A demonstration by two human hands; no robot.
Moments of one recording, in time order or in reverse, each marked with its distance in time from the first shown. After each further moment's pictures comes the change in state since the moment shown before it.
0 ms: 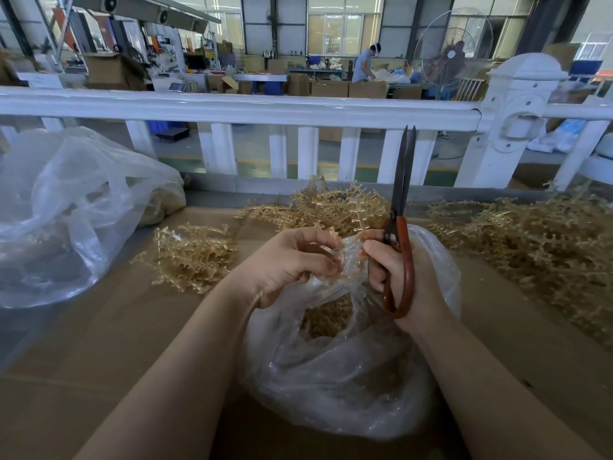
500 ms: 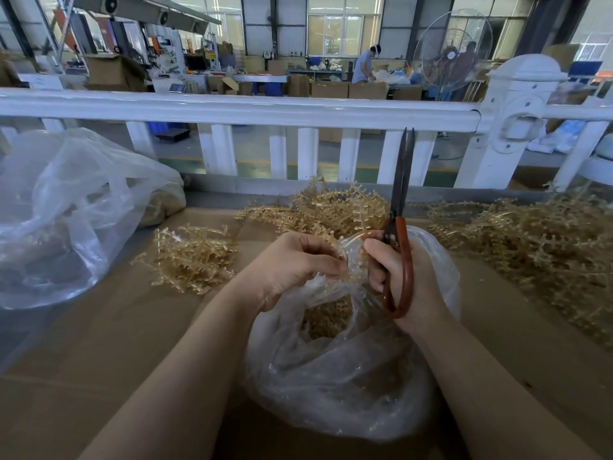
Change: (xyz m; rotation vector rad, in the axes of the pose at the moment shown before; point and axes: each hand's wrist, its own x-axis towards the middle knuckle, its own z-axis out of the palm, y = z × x) left_hand 0.002 0.000 0.005 0.152 0.066 -0.012; right_hand 0.002 -0.001 0.000 0.020 0.008 0.030
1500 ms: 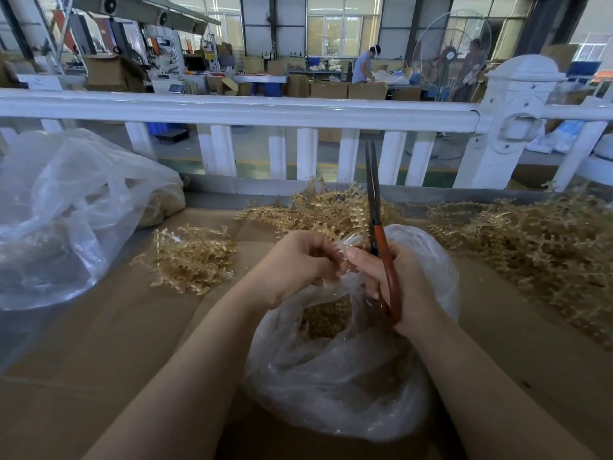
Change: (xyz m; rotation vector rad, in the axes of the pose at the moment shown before) left_hand 0.006 -0.003 0.004 0.159 0.036 0.083; right_hand -0.009 -0.006 0.007 -0.100 -0.080 0.018
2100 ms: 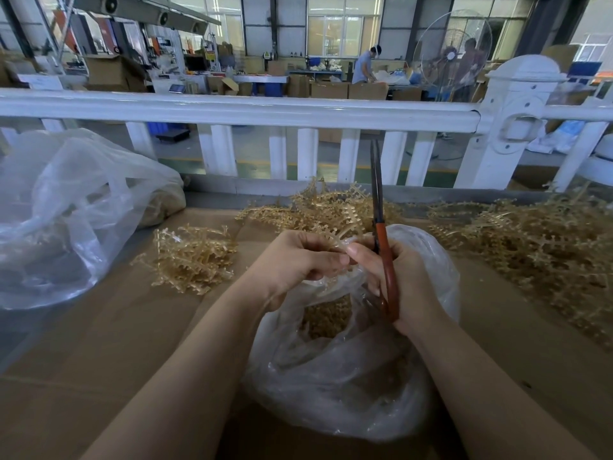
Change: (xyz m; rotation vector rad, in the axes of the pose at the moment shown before) left_hand -0.003 0.004 0.000 -0.271 -0.017 -0.072; right_hand 0.005 0.007 -0.006 -0.031 0.031 -0.052
